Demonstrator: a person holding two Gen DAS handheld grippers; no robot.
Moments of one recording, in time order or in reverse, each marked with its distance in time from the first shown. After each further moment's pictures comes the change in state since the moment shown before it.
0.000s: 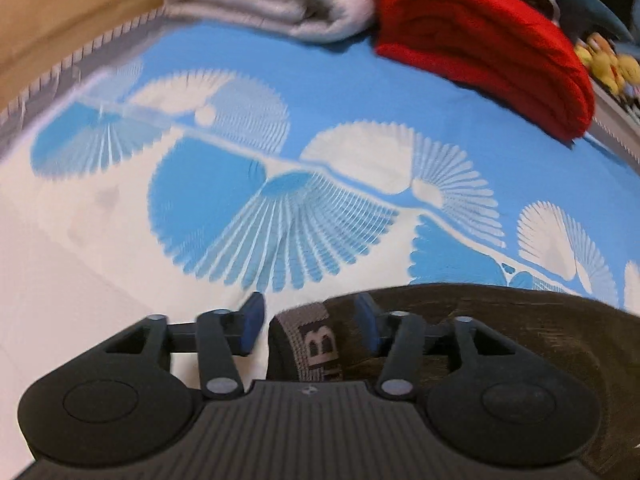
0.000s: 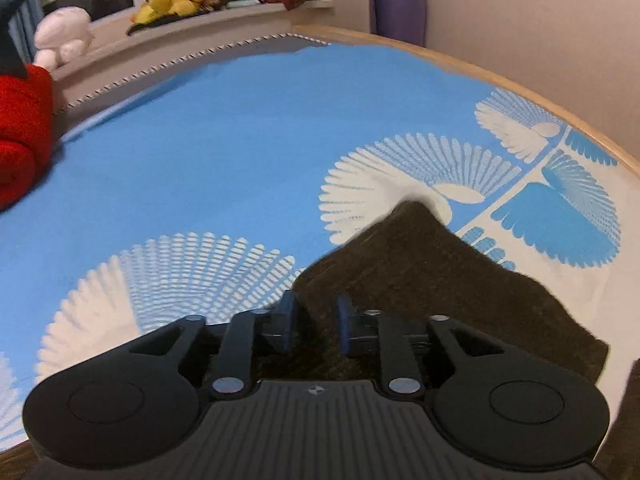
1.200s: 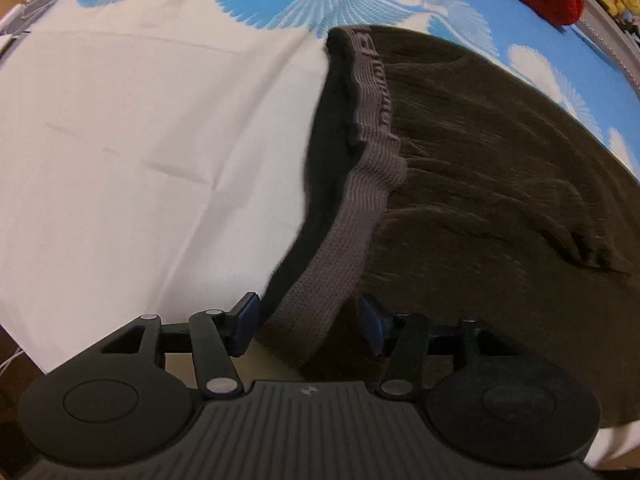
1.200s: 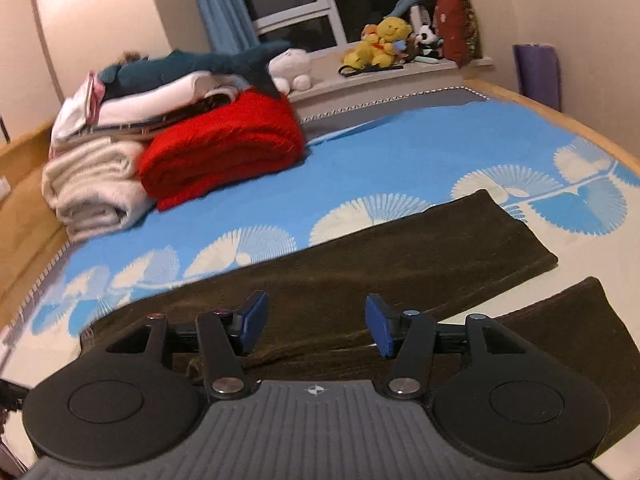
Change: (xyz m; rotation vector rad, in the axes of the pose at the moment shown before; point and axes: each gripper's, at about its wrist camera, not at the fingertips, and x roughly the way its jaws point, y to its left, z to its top) left arm -0.099 0.063 -0.166 0.048 0.289 -0.003; right arm -0.355 -0.111 -0.131 -0.207 -0.074 0.562
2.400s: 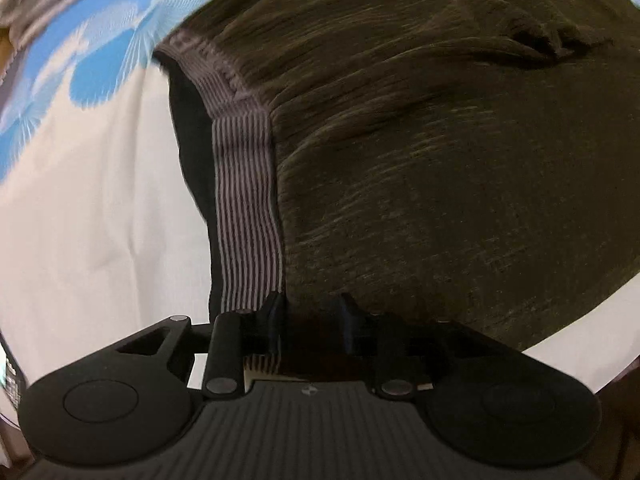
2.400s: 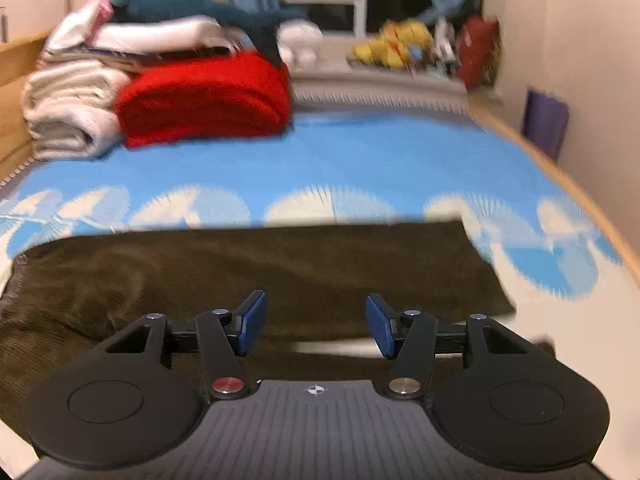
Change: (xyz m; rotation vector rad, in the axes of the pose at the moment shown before) left arm 0.024 -0.071 -0.036 0.620 0.044 0.130; right arm 0.037 -0.020 0.002 -0.235 0.098 -0.131
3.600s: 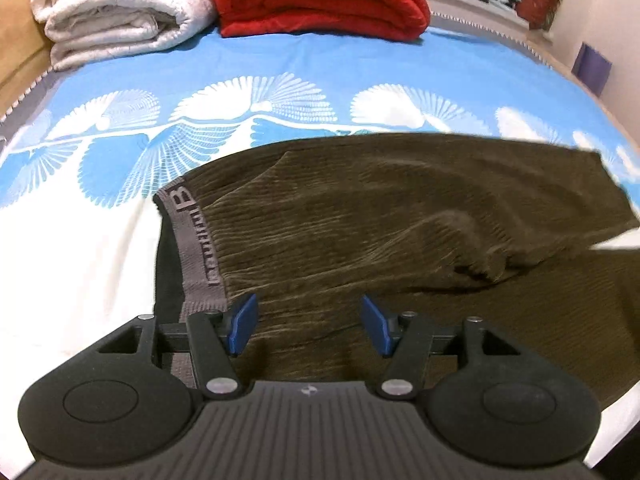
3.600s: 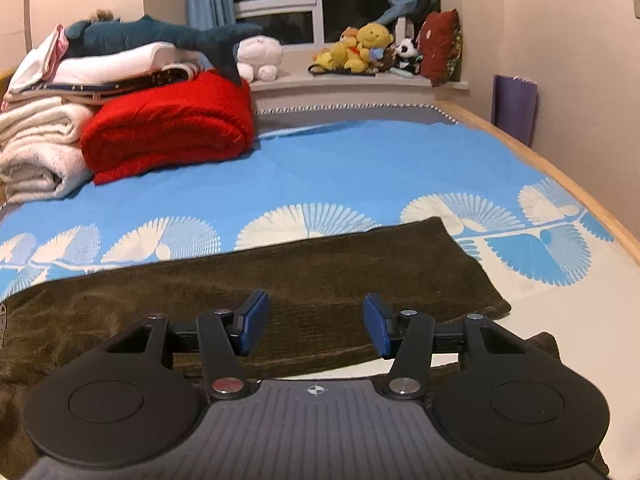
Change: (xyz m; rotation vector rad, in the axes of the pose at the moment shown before) left arm -0.071 0.001 0.075 -0.293 -0.351 -0.148; right arm 0.021 -0.018 0.015 0.108 -0.076 -0.042
